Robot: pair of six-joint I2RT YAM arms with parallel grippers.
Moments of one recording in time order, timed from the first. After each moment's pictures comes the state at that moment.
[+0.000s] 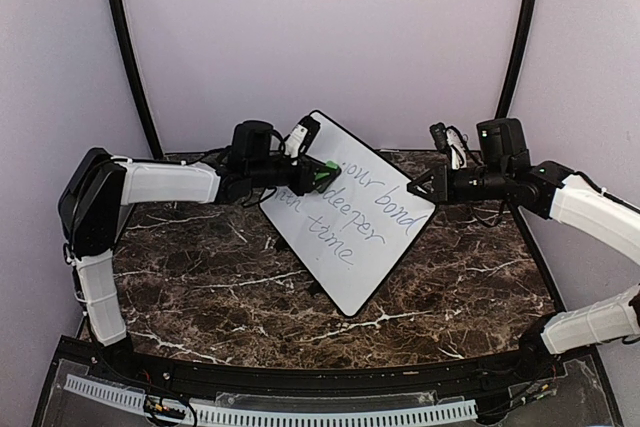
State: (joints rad) left arm -0.66 1.93 1.36 0.25 0.43 -0.07; right arm 0.53 1.17 0.98 -0.36 -0.40 0.37
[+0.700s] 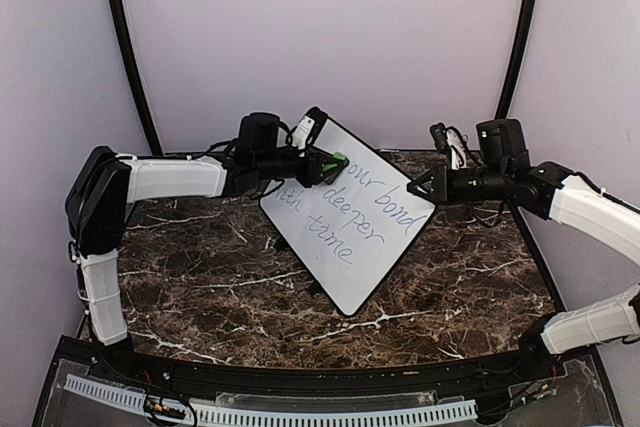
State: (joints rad) left arm -0.67 1.98 1.47 0.21 0.42 -0.07; right arm 0.53 1.17 0.97 -0.35 -0.40 0.37
